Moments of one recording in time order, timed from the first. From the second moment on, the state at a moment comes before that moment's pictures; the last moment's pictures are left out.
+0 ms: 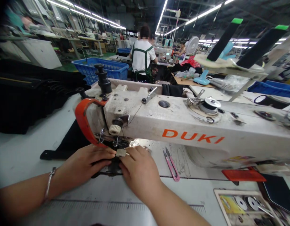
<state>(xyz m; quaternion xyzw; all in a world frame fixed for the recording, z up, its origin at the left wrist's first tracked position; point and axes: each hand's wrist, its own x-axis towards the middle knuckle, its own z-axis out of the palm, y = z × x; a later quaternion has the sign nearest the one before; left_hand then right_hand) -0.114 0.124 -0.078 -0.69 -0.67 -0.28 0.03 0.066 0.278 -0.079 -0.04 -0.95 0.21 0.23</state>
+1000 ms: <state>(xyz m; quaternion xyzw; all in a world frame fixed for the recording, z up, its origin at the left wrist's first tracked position) -0.123 0.151 -0.088 -0.66 -0.69 -0.28 0.05 0.049 0.285 -0.090 -0.06 -0.95 0.18 0.24</state>
